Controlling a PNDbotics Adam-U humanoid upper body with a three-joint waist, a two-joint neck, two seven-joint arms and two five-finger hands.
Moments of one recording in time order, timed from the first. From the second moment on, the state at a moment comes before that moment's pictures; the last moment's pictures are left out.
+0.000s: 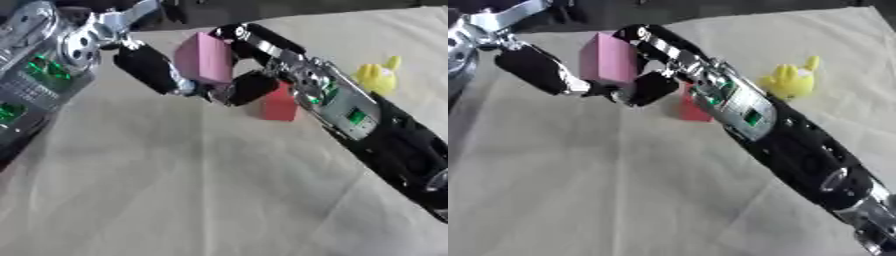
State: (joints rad) left arm -1.22 0.39 -0.75 -1.60 -0.52 0.62 -0.47; right arm -0.64 -0.59 0.42 -1.82 0.06 0.34 0.06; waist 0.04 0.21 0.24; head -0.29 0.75
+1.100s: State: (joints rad) left arm -1.21 0.37 -0.76 -1.54 -0.38 0.55 -0.40; right arm -0.63 -0.59 0.42 -1.82 0.04 0.34 0.06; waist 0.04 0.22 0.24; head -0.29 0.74
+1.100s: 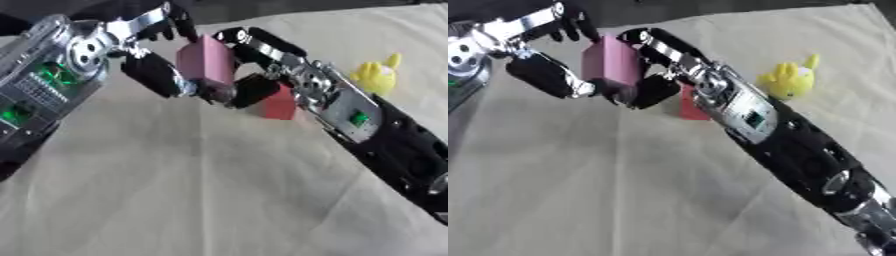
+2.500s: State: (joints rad) left arm -1.21 0.32 -0.76 -1.50 -0.41 0.53 -0.38; right arm -0.62 -0.59 0.42 -1.82 0.04 0.33 0.07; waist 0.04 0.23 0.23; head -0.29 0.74
